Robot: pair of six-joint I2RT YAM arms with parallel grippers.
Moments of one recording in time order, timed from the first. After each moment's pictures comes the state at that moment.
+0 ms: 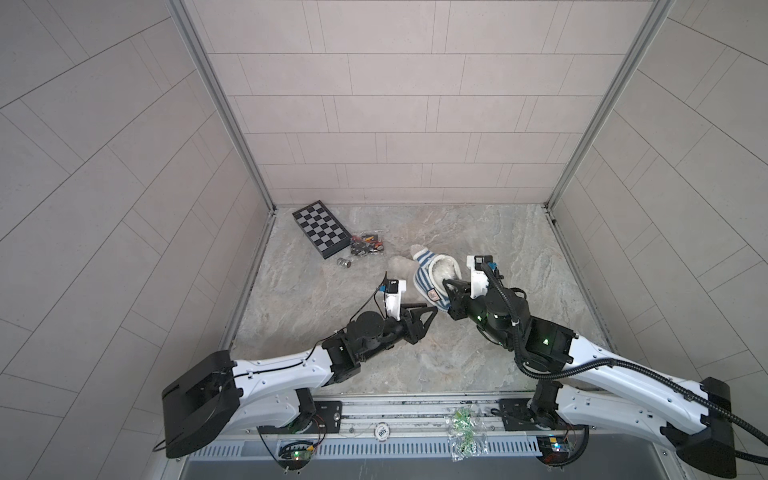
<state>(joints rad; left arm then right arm) -1.05 1.16 0.43 0.65 -0.07 -0.78 0.96 0.91 0.75 -0.13 0.41 0.61</state>
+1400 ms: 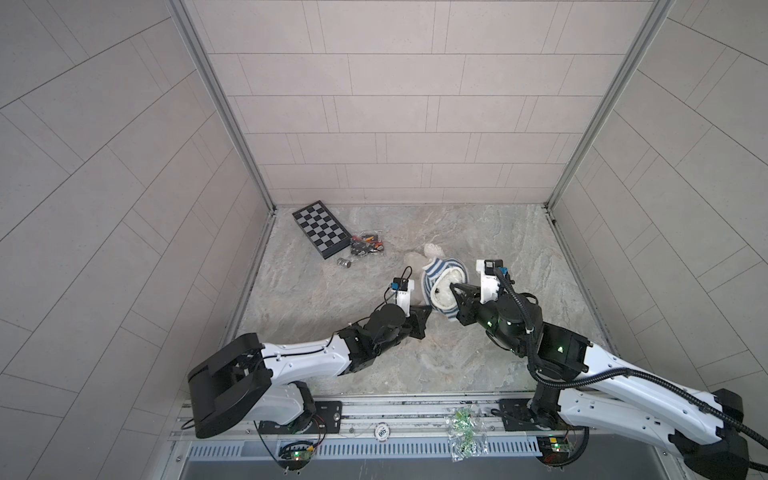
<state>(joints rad) -1.01 1.32 0.53 0.42 -0.17 -0.73 0.96 0.80 0.72 -0.20 0.38 0.62</state>
